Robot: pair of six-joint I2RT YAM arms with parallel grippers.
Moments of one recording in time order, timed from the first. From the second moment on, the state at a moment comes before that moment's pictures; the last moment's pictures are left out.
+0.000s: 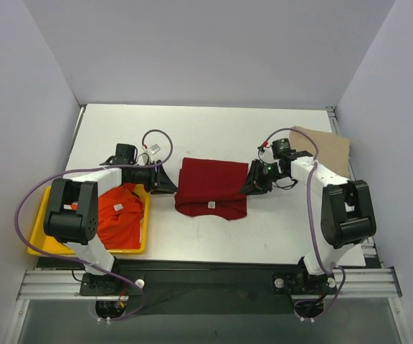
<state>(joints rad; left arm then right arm) -0.13 1.71 0.92 -0.24 0.95 -0.38 0.22 1.66 1.02 -0.54 -0.64 0.45</state>
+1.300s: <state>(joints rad) -0.18 2.07 1.27 -0.37 0.96 -0.31 0.13 1.90 1.19 -0.56 -0.63 0.34</state>
